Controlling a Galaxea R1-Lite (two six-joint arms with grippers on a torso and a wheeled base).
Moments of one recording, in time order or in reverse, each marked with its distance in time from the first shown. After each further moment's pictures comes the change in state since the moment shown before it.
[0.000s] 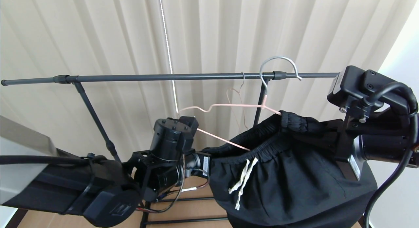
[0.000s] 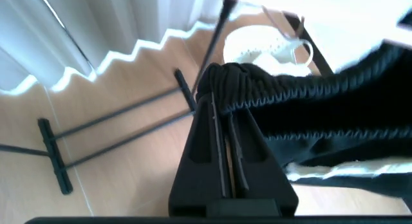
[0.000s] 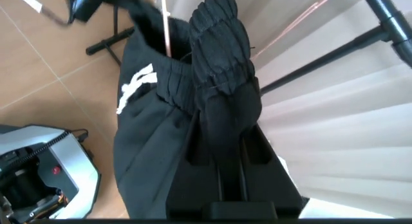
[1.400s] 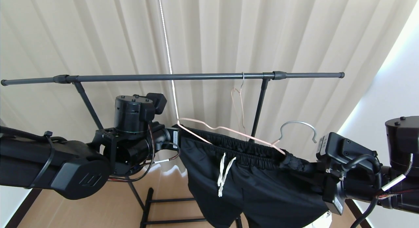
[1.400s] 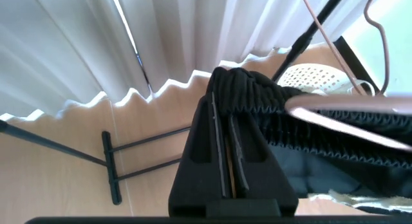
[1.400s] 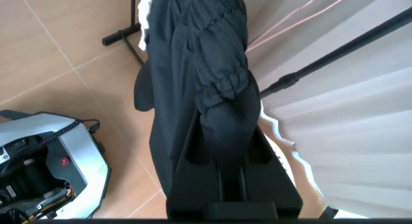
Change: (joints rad) left arm 0.206 -0.073 -0.021 -0.001 0.048 0.137; right arm -0.182 0.043 0.464 -0.447 0.210 -0.067
